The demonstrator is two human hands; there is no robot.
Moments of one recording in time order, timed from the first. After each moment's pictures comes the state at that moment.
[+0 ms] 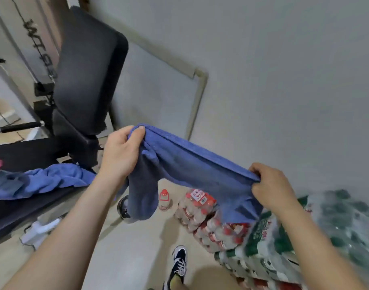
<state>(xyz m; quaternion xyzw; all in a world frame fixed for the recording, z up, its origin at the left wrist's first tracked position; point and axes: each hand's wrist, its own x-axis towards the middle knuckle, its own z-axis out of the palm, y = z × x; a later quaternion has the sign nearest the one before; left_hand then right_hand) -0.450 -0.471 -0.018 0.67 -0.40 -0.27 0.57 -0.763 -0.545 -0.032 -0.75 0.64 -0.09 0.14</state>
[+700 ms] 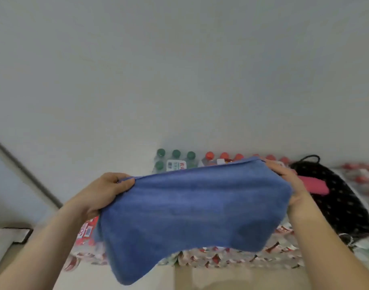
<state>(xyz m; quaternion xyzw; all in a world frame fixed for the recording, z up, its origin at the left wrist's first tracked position) -0.868 -0.535 -0.037 0.50 -0.59 -0.61 0.17 -1.229 -0.395 0.017 -0.24 0.48 -0.60 0.59</state>
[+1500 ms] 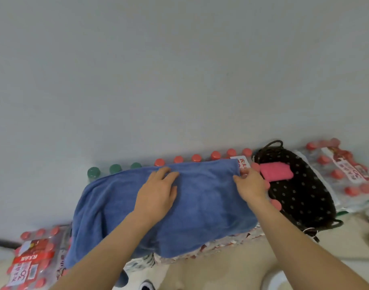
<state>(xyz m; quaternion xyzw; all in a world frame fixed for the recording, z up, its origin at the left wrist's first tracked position) -1.143 -0.559 -0.135 0.34 -0.92 -0.17 0.13 -1.373 -0.434 -0.111 -0.20 0.92 -0.29 0.17</state>
